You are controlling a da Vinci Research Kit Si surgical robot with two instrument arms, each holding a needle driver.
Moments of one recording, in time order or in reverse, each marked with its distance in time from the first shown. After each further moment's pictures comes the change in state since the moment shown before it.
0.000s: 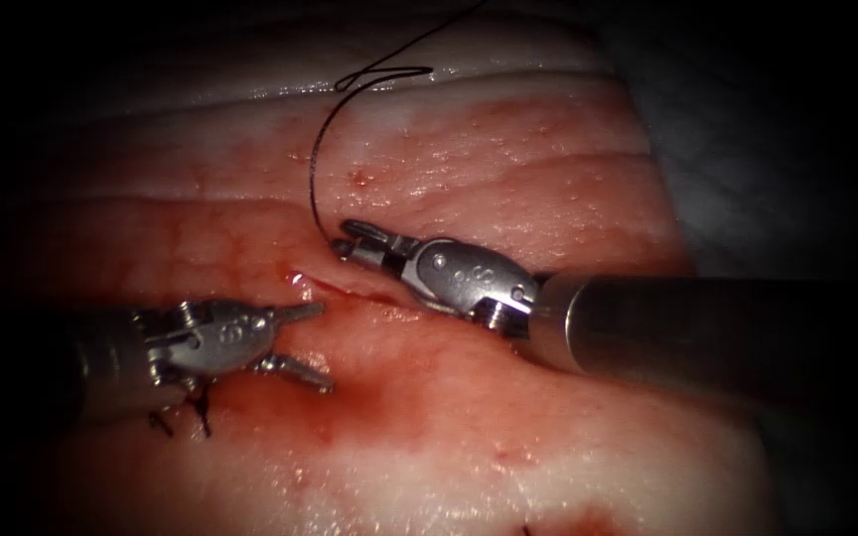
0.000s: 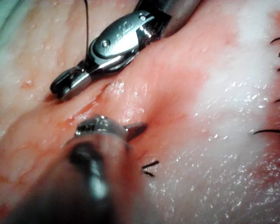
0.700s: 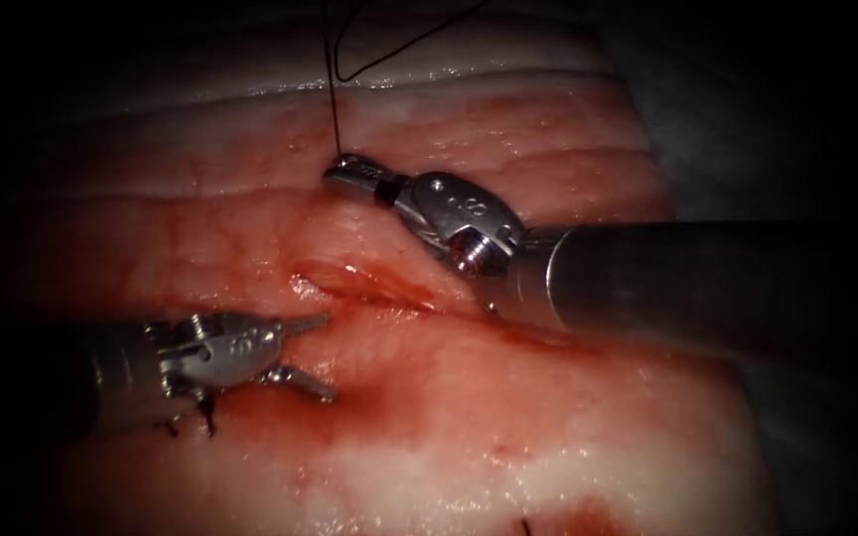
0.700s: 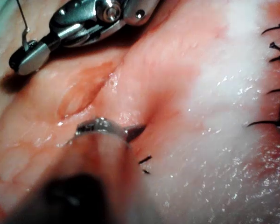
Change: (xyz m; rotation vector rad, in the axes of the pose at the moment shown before) right arm 0.004 0.003 0.001 -0.026 0.001 0.400; left arm -0.002 0.001 0.001 -0.025 -0.041 0.021
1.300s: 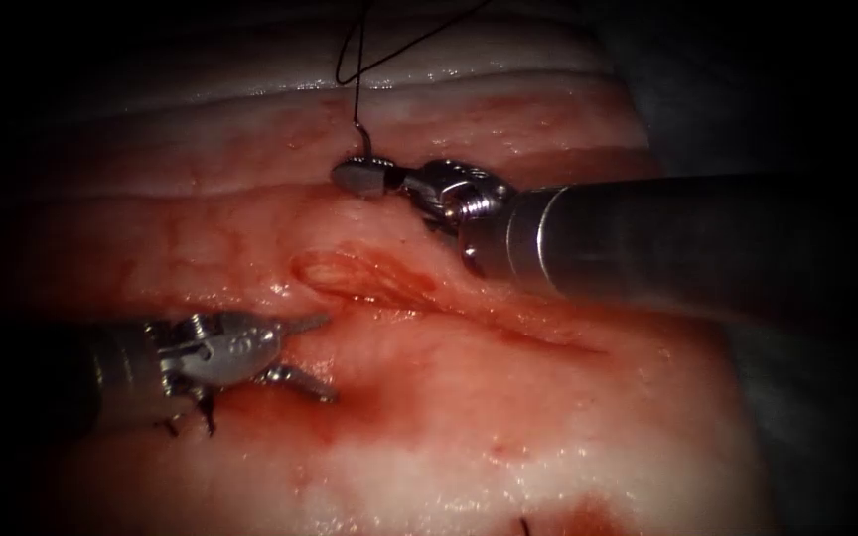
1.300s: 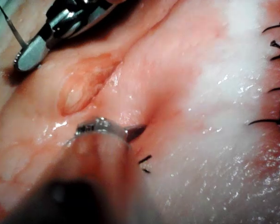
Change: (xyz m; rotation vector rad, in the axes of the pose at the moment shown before) right arm 0.000 -0.001 0.000 0.109 -0.079 0.567; left arm 0.000 -0.001 0.000 -0.001 0.001 0.002
